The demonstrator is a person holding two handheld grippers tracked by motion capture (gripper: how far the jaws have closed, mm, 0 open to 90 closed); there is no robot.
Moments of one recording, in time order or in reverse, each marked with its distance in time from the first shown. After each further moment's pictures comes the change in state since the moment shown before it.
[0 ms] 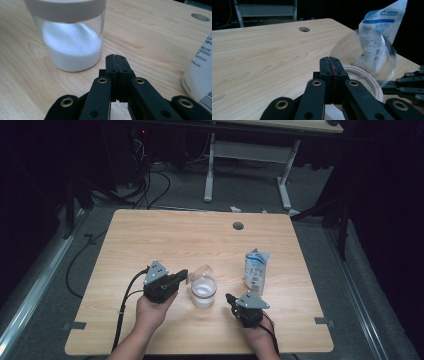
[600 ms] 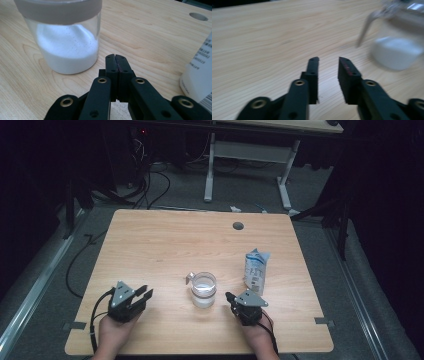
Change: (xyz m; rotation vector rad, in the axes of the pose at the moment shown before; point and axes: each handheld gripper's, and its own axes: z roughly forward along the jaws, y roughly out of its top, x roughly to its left) left arm 0.087 -0.010 -0.087 -0.007 0.254 0.210; right arm -0.002 0.004 0.004 0.011 -0.014 0.006
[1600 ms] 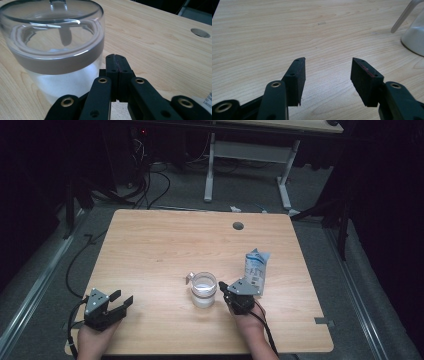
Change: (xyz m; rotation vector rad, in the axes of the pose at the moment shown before) left arm 0.046 0.004 -0.022 -0.010 0.057 -0.114; right arm 0.003 0.031 0.019 -0.040 -0.001 0.008
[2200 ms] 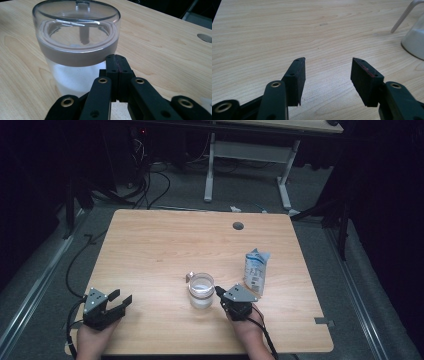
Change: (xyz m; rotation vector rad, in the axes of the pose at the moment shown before) left arm 0.002 0.001 0.001 0.000 0.000 -0.008; right arm 0.018 0.000 -0.011 -0.014 0.025 -0.041
